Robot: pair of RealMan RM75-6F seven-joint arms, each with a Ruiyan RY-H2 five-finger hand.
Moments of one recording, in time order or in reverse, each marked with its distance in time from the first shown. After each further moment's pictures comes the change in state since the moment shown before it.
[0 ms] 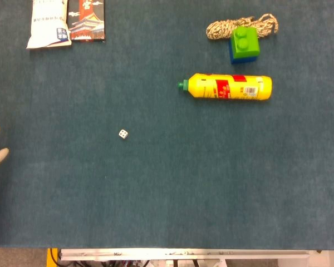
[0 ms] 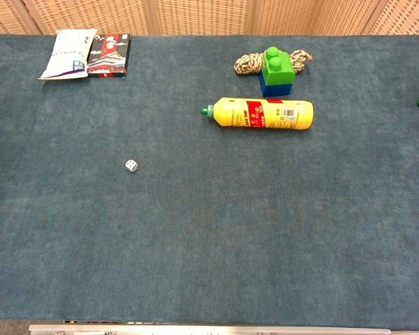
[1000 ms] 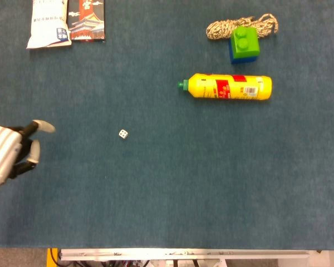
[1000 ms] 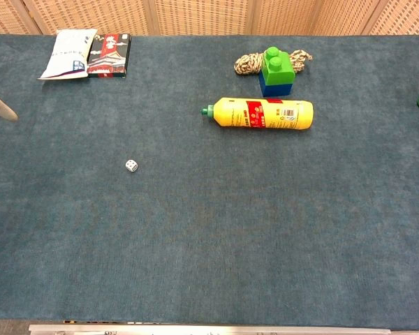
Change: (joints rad) left arm -0.107 0.074 0.077 -0.125 0.215 -0.101 -0.129; right arm 0.012 0.013 0.005 -0.015 0.005 -0.010 0.012
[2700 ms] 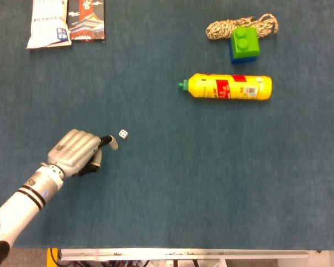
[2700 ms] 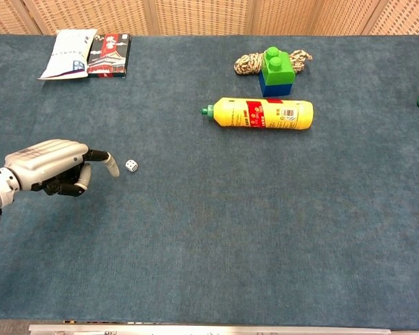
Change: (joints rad) left arm -0.284 -0.216 -0.002 -0.039 -0.357 -0.484 0.296; right arm -0.028 0.043 0.030 -0.017 0.045 0.028 0.051
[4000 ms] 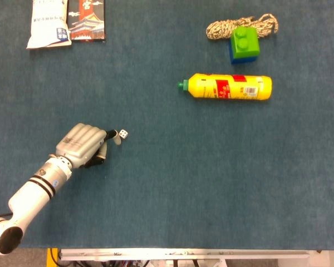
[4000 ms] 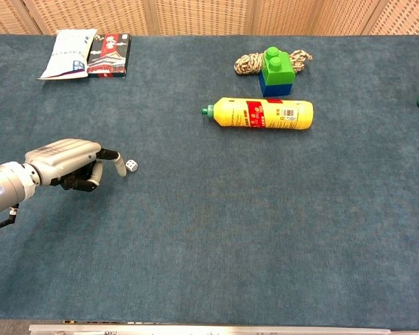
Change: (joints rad) left arm -0.059 -0.092 -0.013 0.108 -0.092 -0.038 0.018; right arm -0.007 0.011 0.005 -0.003 0.007 0.000 0.009
